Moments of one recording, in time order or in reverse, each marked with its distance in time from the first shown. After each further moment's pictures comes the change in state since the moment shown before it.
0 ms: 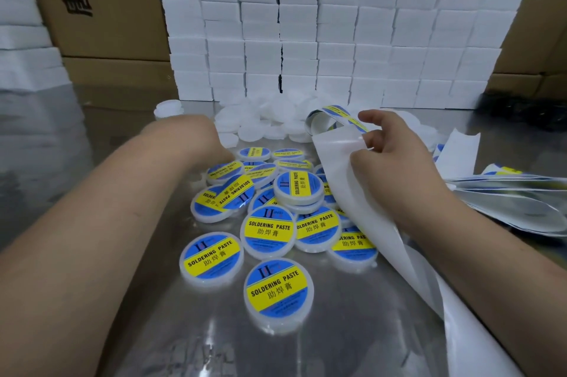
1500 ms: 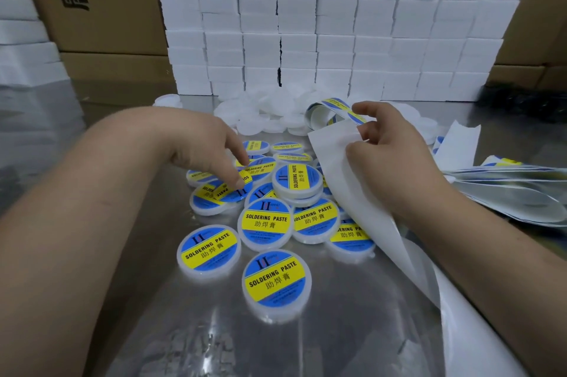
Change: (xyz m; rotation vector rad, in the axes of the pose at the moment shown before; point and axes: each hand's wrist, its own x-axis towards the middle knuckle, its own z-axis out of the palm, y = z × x) left_hand -0.025 0.006 -0.023 -0.028 -0.337 0.307; right_hand -0.001 -0.002 0.002 0.042 -0.030 -0.015
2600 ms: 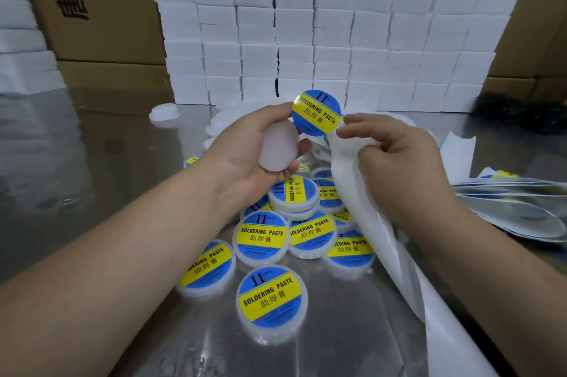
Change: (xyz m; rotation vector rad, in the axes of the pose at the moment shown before) left_hand 0.006 0.070 0.031 -1.904 0.221 0.224; right_hand 0.001 0.003 -0.001 0.069 0.125 -0.207
